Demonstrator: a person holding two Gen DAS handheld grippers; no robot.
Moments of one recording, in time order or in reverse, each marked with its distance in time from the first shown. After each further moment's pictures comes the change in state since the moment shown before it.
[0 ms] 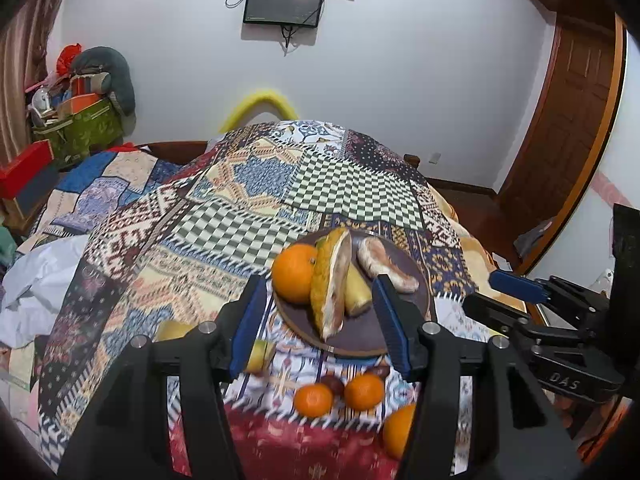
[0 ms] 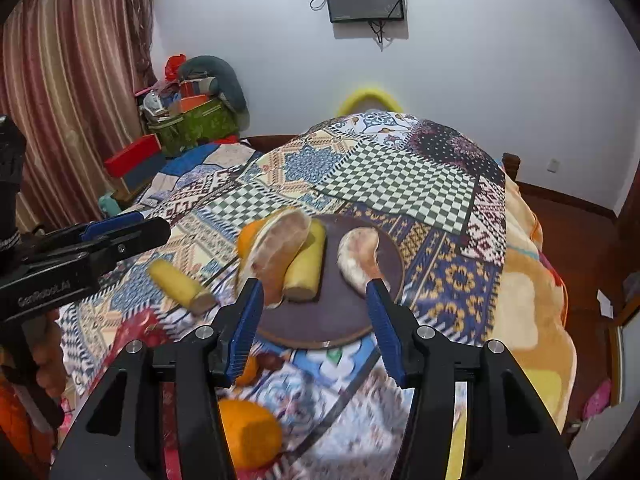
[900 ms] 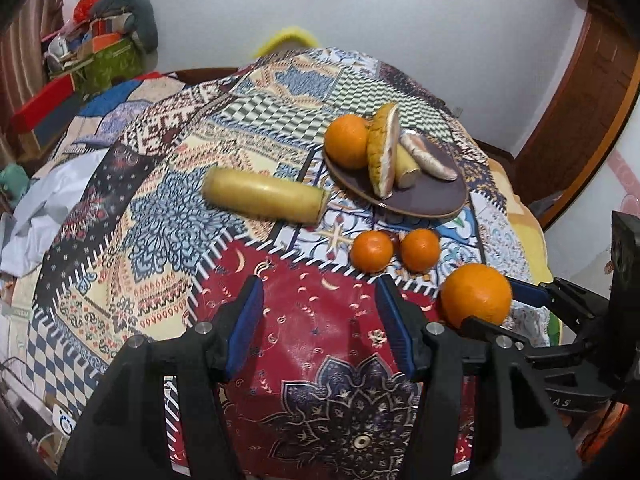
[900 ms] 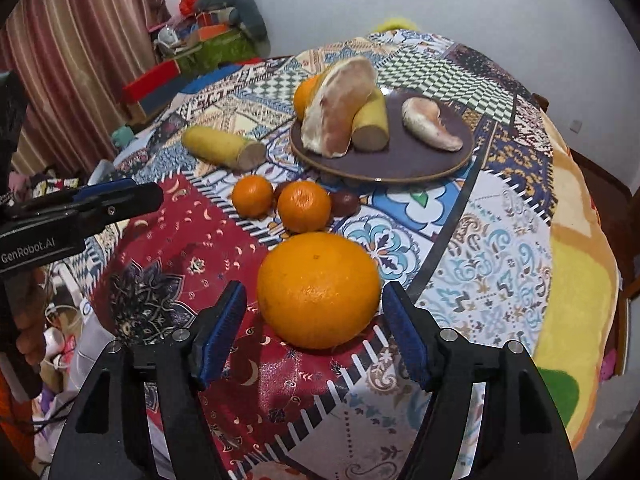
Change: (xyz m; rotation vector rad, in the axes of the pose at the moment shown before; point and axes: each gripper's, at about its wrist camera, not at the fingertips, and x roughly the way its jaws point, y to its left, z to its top) left arm -0.011 0.043 -0.098 -0.073 0.196 0.047; right arm 0.027 0.050 -0.094 -0.039 0.231 0.041
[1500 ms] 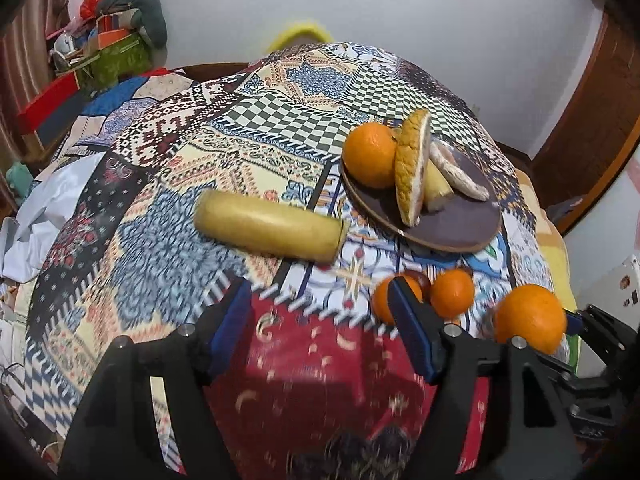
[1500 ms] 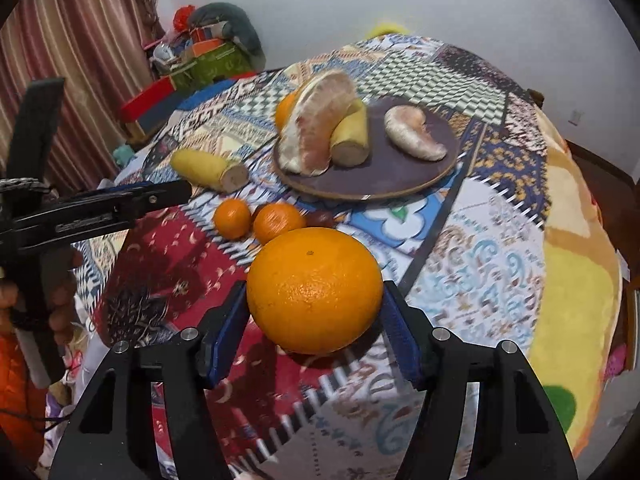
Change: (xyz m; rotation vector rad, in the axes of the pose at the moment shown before) left arm 0.043 0.002 0.037 -0.019 0.017 0.056; right arm -0.011 -0.025 0.008 0.056 -0.050 0.023
